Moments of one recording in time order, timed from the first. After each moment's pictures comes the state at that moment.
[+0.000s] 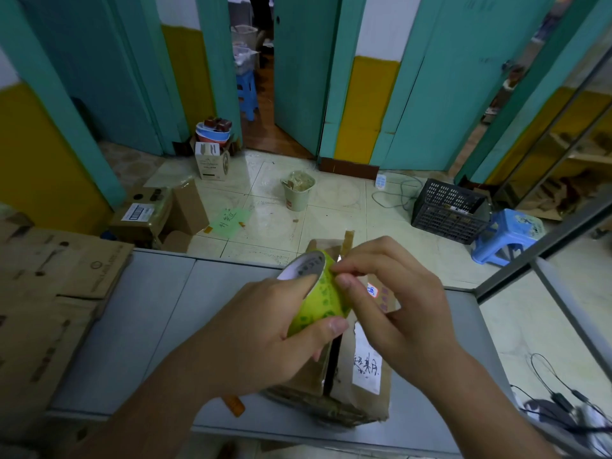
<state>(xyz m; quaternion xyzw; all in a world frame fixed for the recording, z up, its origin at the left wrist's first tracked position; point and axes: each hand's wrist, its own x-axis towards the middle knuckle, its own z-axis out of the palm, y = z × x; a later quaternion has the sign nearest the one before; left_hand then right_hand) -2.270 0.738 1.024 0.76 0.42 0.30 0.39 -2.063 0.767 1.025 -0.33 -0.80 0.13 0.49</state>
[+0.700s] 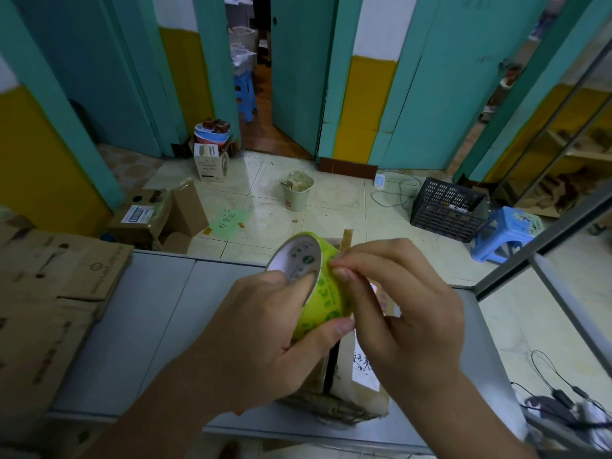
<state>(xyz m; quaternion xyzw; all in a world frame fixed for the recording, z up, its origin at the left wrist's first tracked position) -2.263 0.726 1.032 0.80 0.41 0.38 0.19 -2.078 0.742 1.034 -0.35 -0.76 0.05 0.55</state>
